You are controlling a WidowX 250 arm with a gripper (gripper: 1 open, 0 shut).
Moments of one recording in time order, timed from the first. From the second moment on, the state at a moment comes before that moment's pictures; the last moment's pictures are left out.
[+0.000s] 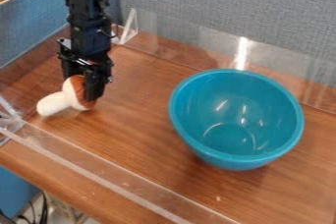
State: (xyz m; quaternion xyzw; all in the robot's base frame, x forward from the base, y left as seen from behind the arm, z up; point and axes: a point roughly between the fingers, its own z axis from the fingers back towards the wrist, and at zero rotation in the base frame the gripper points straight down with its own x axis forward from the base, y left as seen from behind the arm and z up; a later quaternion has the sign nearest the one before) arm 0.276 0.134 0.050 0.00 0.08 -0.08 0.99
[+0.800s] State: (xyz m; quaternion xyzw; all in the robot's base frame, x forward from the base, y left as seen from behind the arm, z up) arm 0.288 0.141 0.035 0.00 0.07 -0.06 1.00
